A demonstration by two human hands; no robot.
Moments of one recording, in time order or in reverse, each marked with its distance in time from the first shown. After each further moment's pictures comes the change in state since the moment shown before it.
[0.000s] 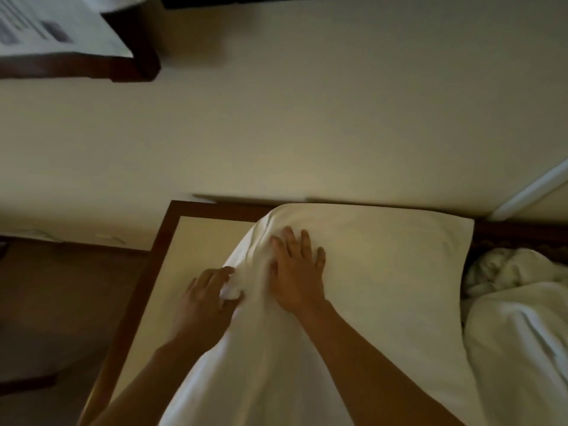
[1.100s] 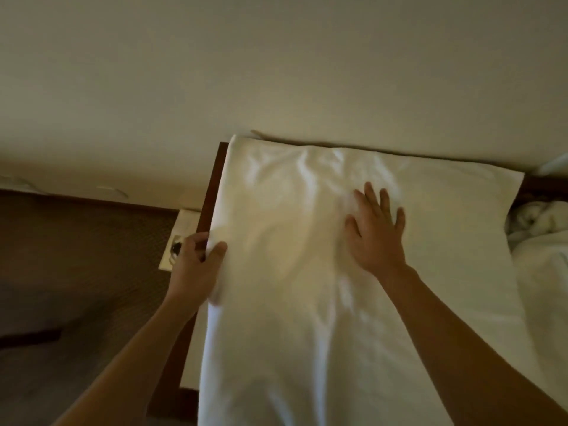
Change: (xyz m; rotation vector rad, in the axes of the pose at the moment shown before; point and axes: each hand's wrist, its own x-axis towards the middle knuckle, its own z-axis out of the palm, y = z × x) left_hand -0.028 -0.141 -0.056 -0.654 0.000 -0.506; right_hand -0.037 -0.024 0.015 -0.074 0.140 0.236
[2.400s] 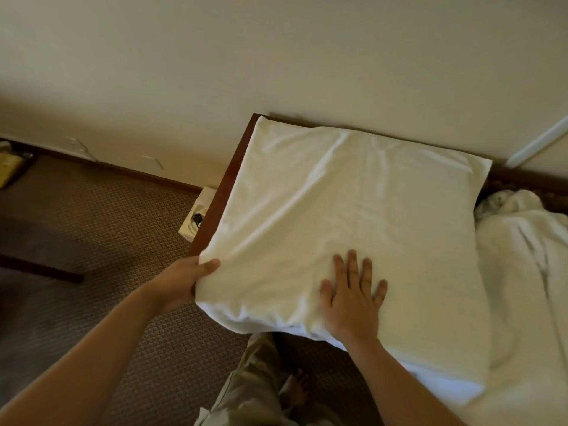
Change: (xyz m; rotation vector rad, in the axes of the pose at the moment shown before) left_hand -0.166 -0.105 -0.067 -0.351 -0.435 -0.281; right_hand -0.261 0.029 0.075 -0.170 -0.046 -0.020
